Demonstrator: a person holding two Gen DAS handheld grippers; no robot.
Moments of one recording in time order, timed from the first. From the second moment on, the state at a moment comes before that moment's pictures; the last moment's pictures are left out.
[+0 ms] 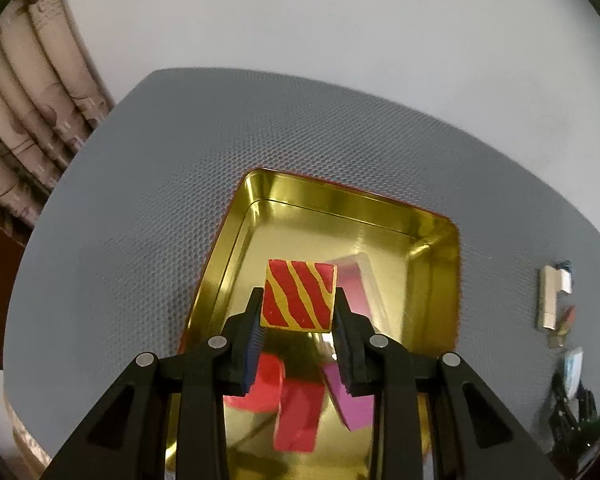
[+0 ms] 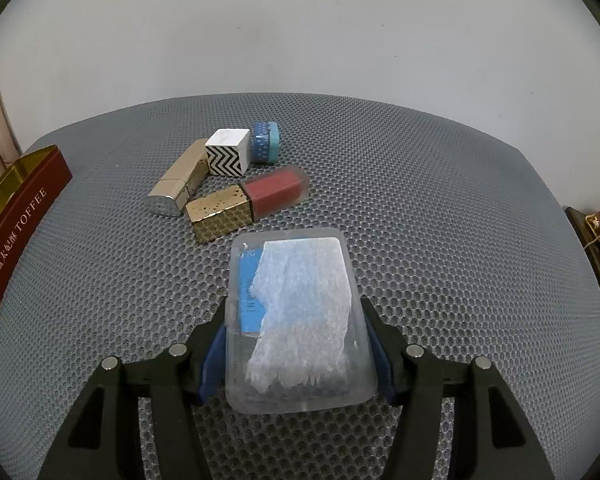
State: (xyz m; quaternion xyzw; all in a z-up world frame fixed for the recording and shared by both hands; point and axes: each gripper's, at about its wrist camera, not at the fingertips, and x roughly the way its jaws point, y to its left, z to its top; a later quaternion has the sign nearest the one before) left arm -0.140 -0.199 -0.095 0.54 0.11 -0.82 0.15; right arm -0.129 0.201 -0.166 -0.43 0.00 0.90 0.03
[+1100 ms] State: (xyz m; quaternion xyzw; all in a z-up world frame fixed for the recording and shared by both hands) left arm -0.159 -0.208 -0.143 0.57 0.08 -0.80 0.17; right arm -0.131 0.194 -0.168 -0.43 0.00 0.90 0.03
